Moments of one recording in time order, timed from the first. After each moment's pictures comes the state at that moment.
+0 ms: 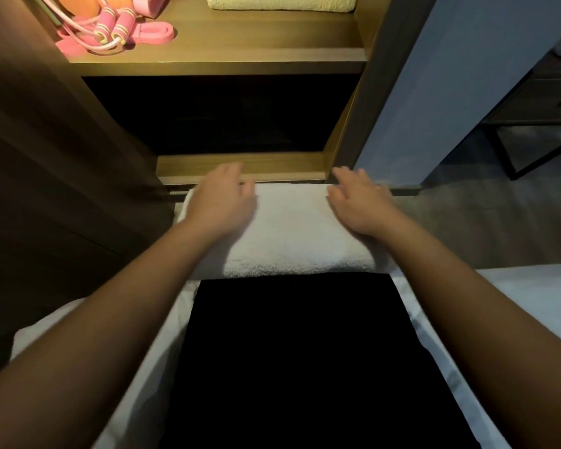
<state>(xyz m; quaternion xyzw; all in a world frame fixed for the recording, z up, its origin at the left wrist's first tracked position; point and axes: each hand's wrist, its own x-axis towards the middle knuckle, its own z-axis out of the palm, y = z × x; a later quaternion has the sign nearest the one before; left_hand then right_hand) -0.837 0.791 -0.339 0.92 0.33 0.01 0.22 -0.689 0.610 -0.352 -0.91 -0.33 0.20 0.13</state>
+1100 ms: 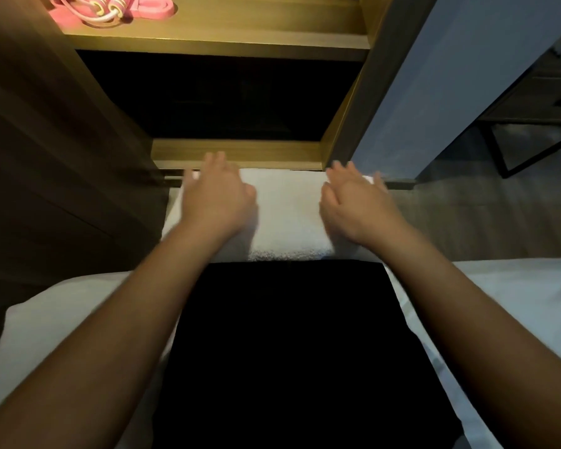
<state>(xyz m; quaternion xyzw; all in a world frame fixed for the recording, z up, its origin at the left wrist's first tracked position) -0.857 0.768 -0.325 0.93 0.33 -0.07 0.10 -0.728 0.601 -0.331 -0.91 -0.38 0.16 0.07</state>
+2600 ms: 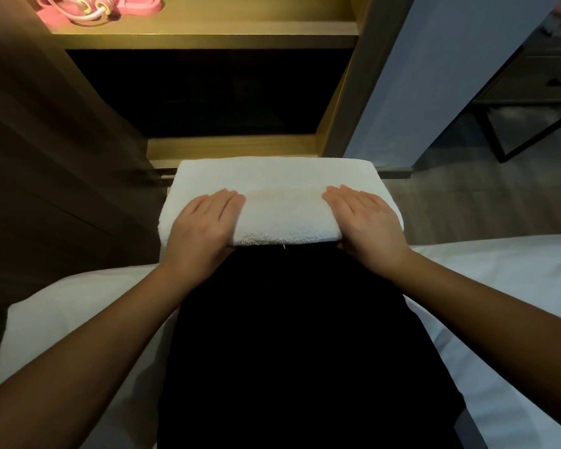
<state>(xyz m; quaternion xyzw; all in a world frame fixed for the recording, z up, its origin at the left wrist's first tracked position) -0.929 0.757 -0.374 0.99 0.07 0.12 0.02 -0.753 0.536 -0.368 -0.84 -0.53 0.00 0.09</state>
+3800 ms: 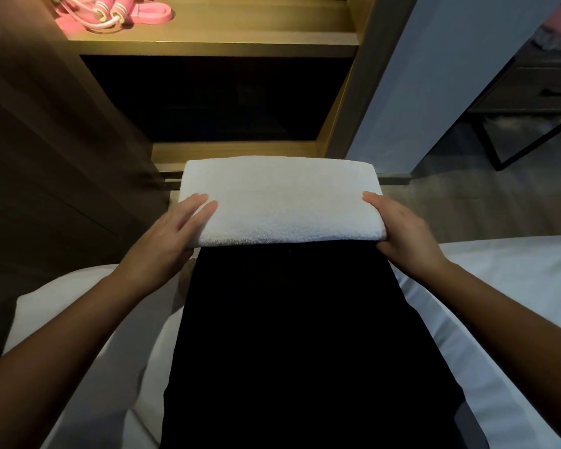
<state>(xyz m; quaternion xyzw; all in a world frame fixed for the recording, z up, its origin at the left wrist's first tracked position) -0.986 0.805 -0.392 0.99 0.04 0.09 0.14 -0.732 0.482 -0.382 -0.87 -0.41 0.12 0.24</state>
